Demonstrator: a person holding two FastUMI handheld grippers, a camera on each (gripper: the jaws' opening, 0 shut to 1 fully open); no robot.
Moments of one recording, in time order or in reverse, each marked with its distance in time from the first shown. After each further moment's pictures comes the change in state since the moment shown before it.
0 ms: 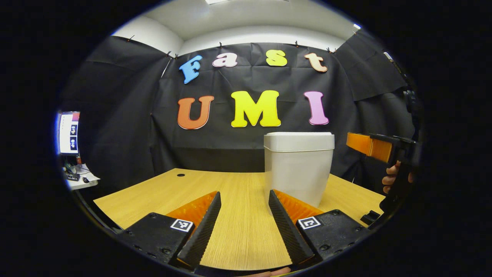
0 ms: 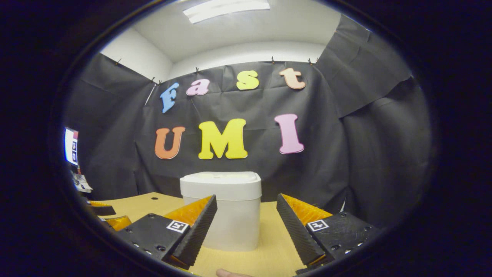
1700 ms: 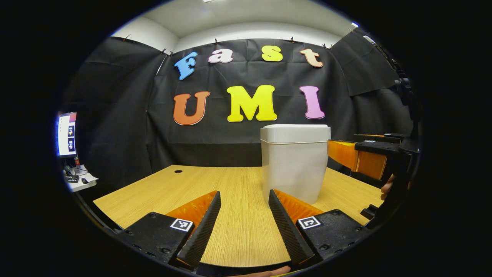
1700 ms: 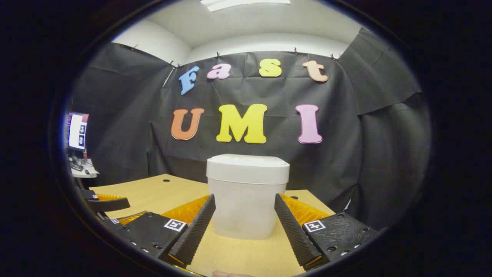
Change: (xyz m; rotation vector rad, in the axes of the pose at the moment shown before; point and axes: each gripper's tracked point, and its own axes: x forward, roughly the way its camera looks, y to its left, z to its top) left arm -0.003 -0.005 -0.010 0.026 0.032 -0.028; right arm -0.009 0.049 -0.023 -0.096 0.093 0.081
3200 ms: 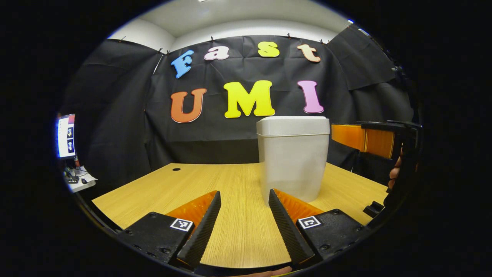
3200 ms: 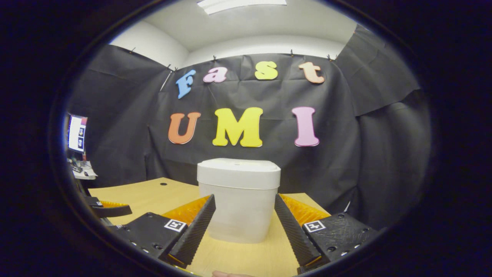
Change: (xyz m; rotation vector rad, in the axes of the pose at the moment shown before) left arm 0.011 -0.014 -0.012 0.016 0.019 0.001; right arm 0.006 -0.032 0.006 0.011 -0.022 -0.013
